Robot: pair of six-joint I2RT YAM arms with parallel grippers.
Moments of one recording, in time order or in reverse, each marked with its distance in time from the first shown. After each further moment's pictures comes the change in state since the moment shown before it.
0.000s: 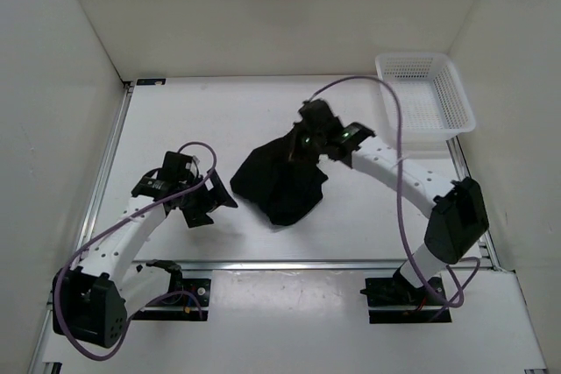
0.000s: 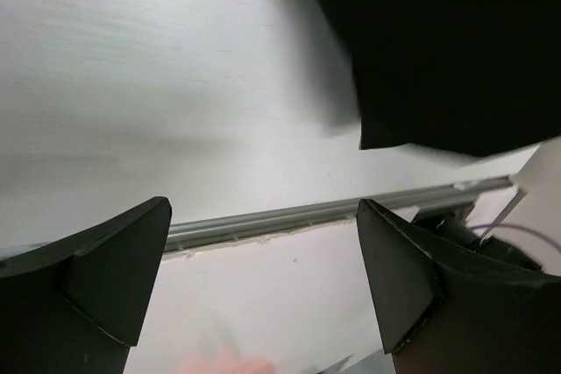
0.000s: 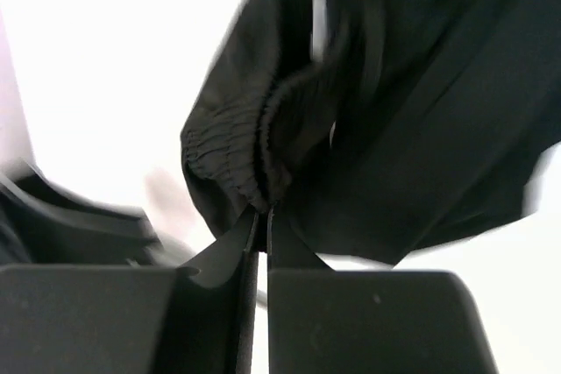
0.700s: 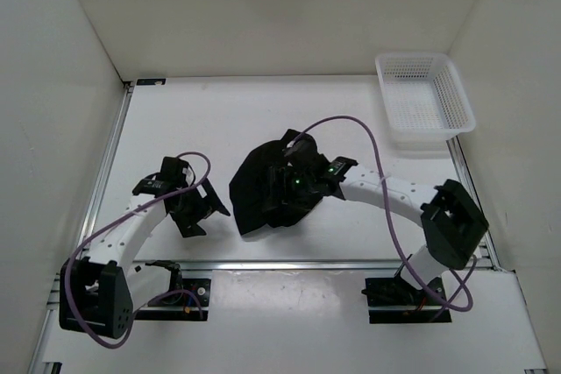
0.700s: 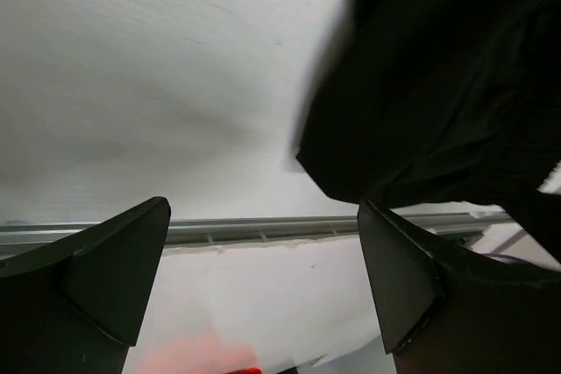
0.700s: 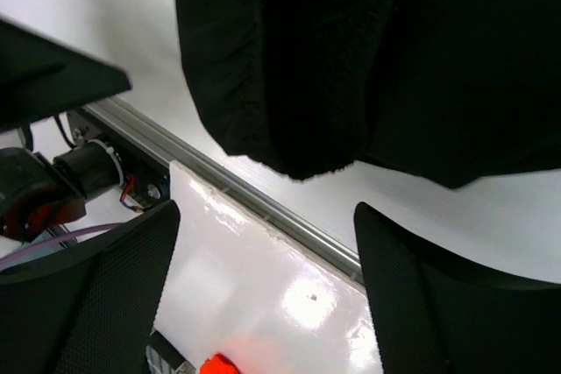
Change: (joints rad) left arm 0.068 0.074 -0.041 -0.045 -0.042 0.004; right arm 0.120 -0.060 -0.282 0.127 -0.205 0.042
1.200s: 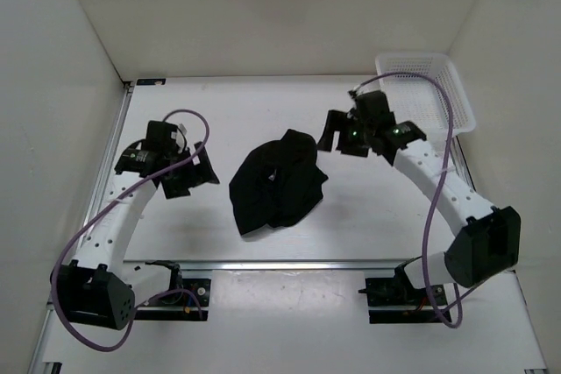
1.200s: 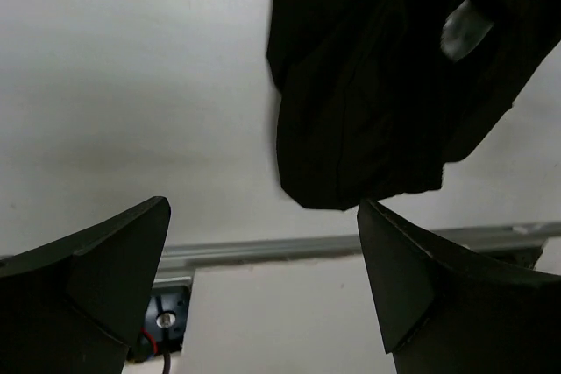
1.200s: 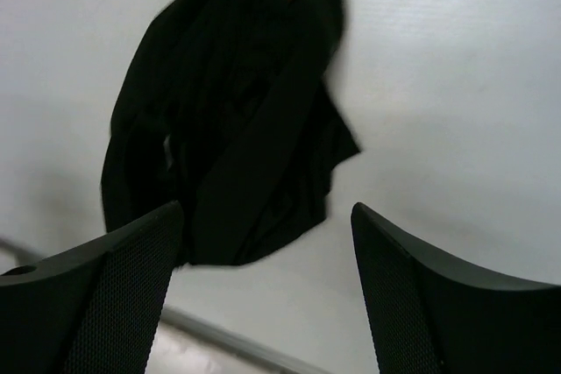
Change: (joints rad) left arm 0.048 0.033 0.457 -0.178 -0.142 0.279; right arm -0.482 -0.101 0.246 -0.219 0.143 -0.354
